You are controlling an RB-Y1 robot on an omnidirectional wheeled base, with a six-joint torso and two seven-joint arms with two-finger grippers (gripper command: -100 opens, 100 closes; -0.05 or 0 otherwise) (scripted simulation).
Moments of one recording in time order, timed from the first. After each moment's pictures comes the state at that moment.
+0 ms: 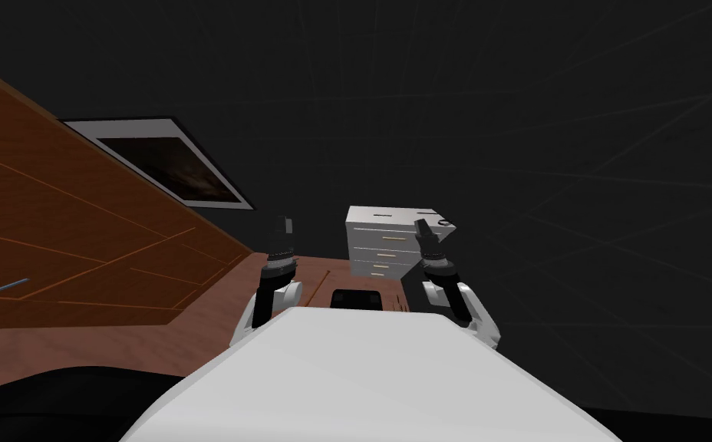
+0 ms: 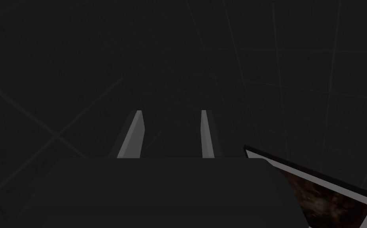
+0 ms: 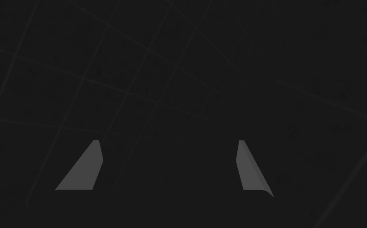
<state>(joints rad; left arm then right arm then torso) 0.55 0.03 0.05 -2.28 -0.04 -0.54 -0.11 0.43 -0.29 -0.06 -2.17 0.21 -0.59 0.09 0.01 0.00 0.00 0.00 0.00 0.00</state>
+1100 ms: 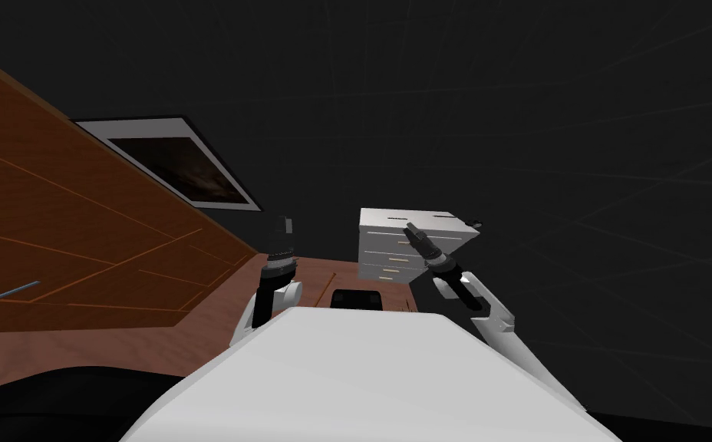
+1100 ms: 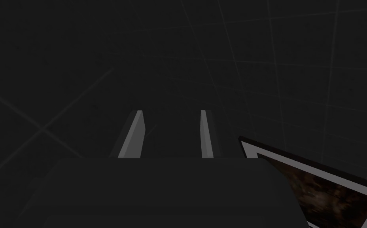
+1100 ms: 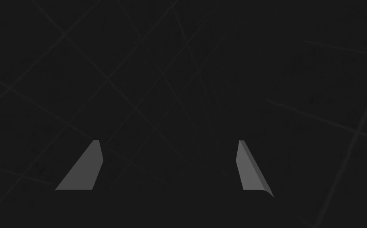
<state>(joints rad) 0.55 0.03 0.05 -2.28 -0.04 -0.54 -0.11 0.35 -0.59 -0.06 -2.02 0.31 -0.71 0.12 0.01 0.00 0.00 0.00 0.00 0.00</state>
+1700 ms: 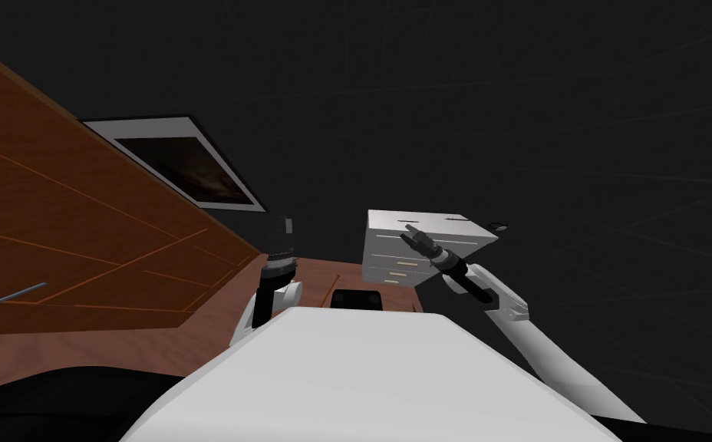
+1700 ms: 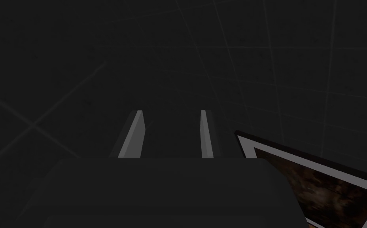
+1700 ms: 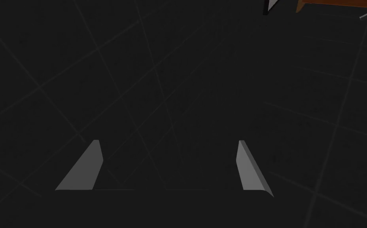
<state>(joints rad) 0.55 0.03 0.05 -2.28 -0.04 -0.54 -0.11 0.30 -0.77 -0.05 -1.91 0.38 -0.79 0.15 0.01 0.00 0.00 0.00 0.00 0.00</state>
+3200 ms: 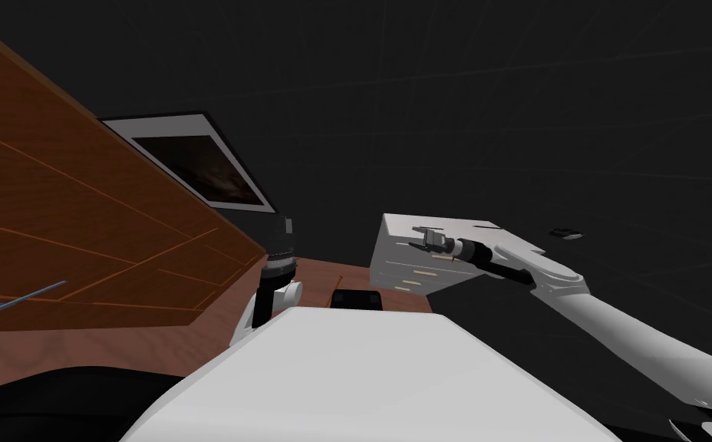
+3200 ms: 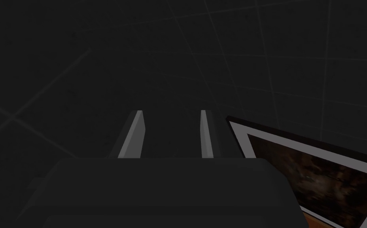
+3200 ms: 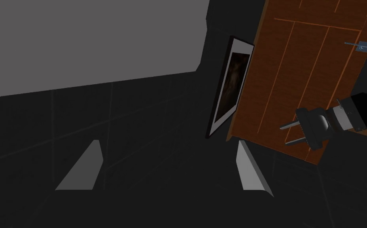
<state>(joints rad) 0.55 0.03 0.05 -2.28 -0.04 -0.54 -0.11 0.20 -1.20 -0.03 -1.69 0.52 -0.94 0.19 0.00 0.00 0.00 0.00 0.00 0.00</state>
